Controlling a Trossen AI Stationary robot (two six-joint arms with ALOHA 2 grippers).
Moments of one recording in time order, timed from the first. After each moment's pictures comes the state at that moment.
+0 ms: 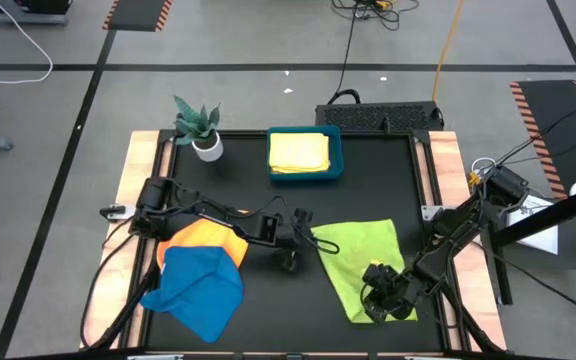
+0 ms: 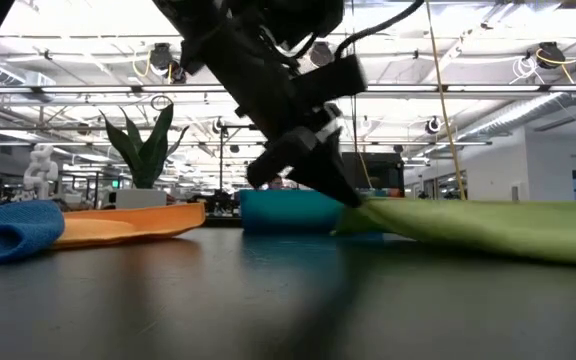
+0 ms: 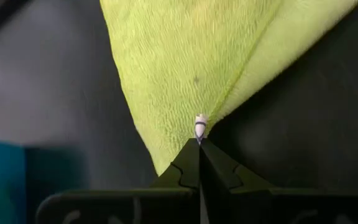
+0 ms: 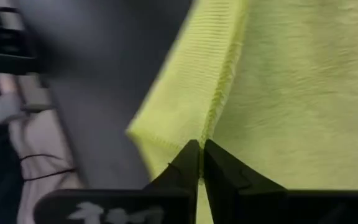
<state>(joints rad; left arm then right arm) -0.16 2.03 1.32 -0.13 -0.24 0.41 0.84 1.48 0.66 -0.18 0.21 1.45</state>
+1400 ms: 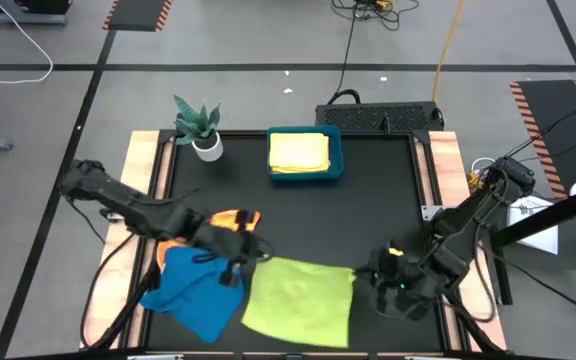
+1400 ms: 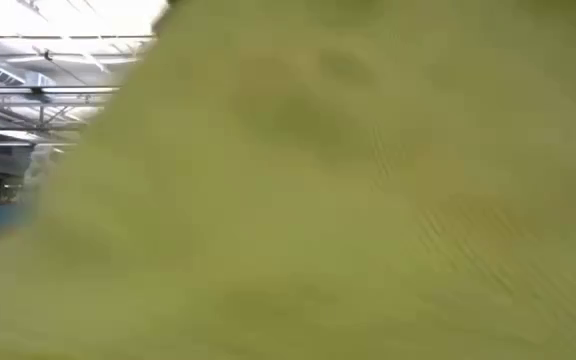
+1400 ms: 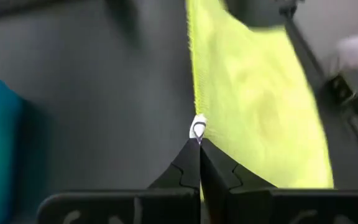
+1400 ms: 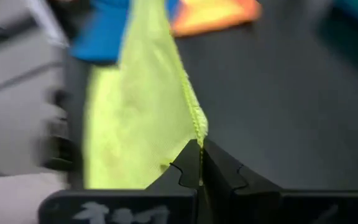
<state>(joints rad) -0.38 1.41 1.22 -0.62 -0.17 -0.07 0.82 1.35 1.06 -0.70 0.67 1.09</state>
